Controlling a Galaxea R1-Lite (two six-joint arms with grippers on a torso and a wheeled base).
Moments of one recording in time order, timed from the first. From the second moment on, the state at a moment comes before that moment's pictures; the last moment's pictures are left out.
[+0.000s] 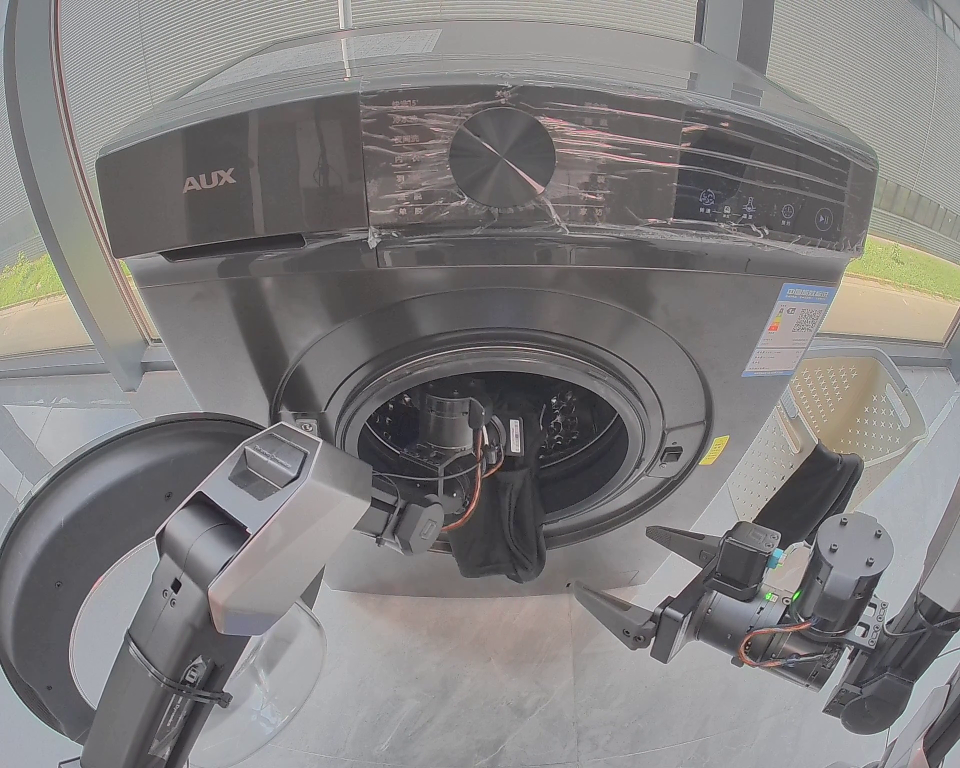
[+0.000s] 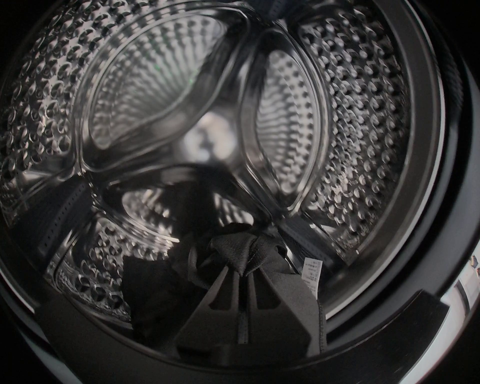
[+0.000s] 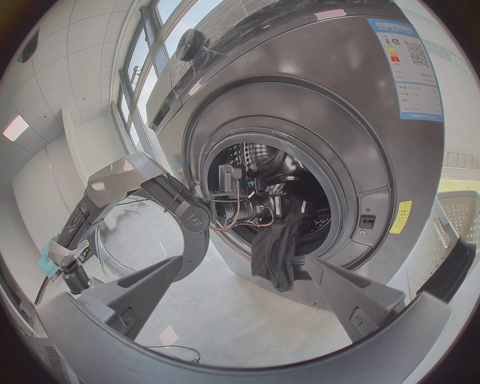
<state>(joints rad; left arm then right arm) -0.56 2.64 -1.77 -0.77 0.22 -0.13 0.72 1.86 -0.18 -1.55 -0.01 0.12</state>
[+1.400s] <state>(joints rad) -0.59 2.55 -1.42 -0.78 0.12 -0.09 0.72 1.86 -0.18 -1.55 -0.01 0.12</state>
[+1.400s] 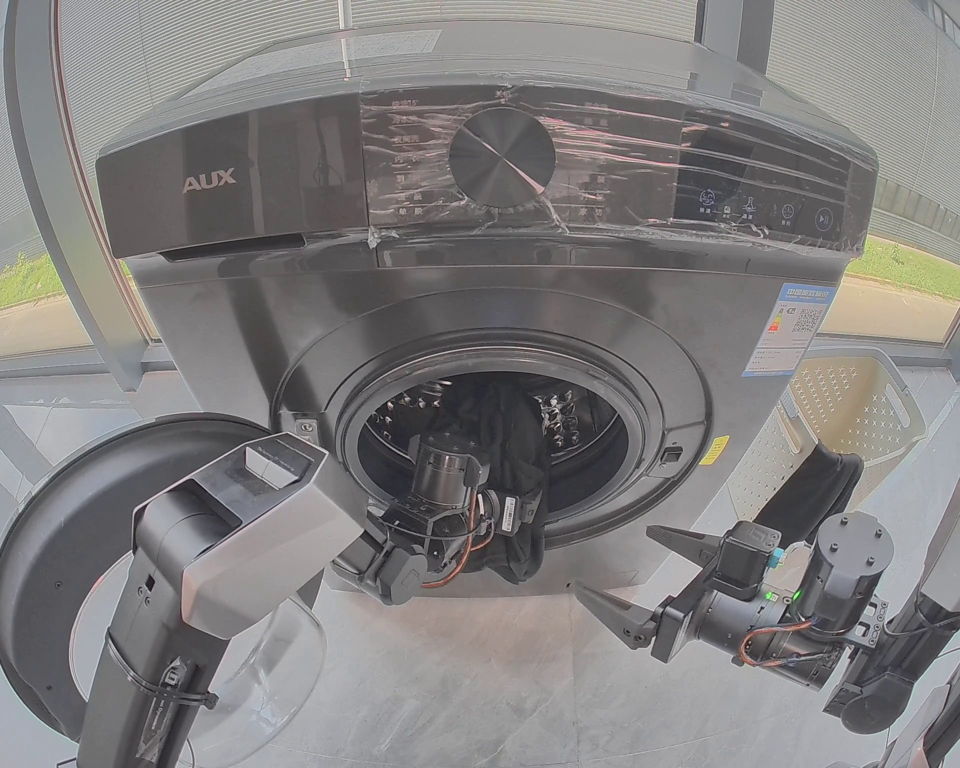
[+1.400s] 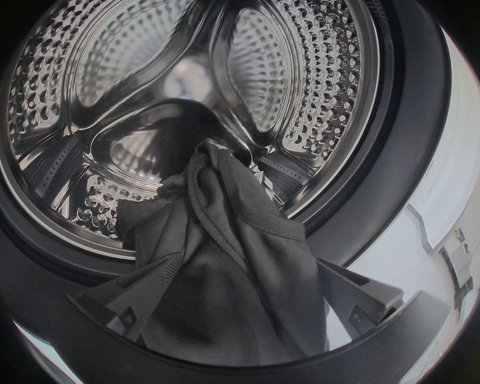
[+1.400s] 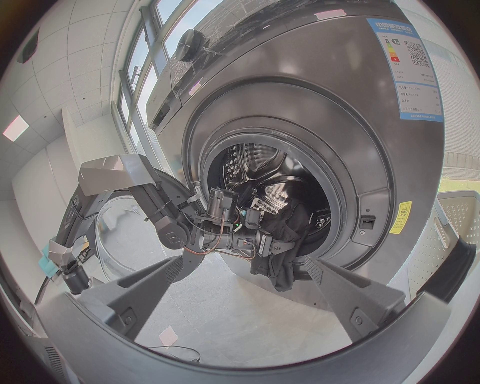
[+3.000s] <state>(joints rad) -0.54 2.57 -1.63 -0.73 0.21 -0.12 0.72 1.86 -0.17 -1.55 0.00 0.13</state>
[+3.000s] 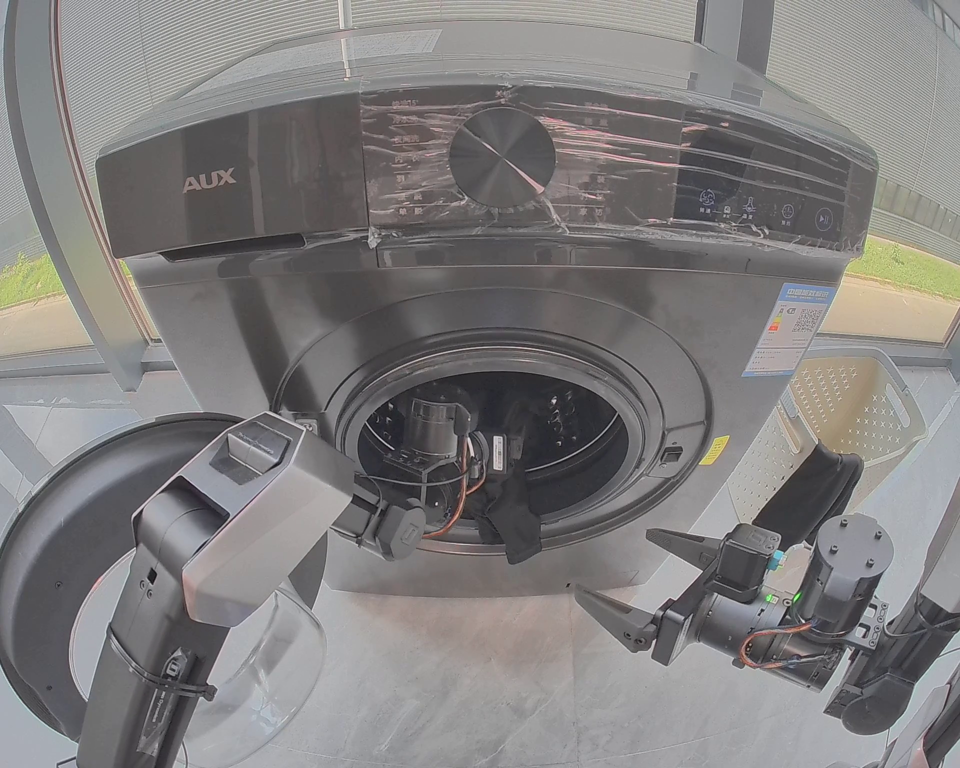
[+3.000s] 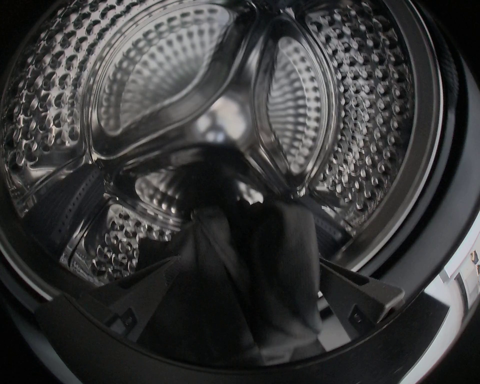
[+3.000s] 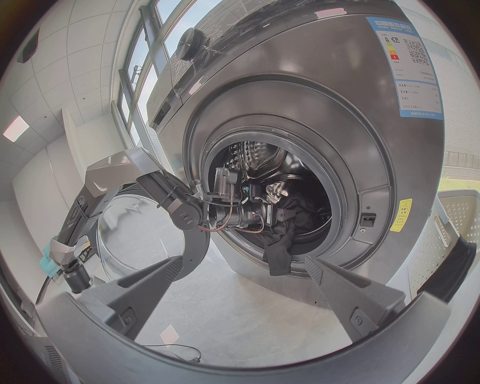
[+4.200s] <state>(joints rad) -0.56 2.63 -1.73 -0.73 0.22 -0.09 0.72 1.87 -0.18 -1.55 0.00 0.13</state>
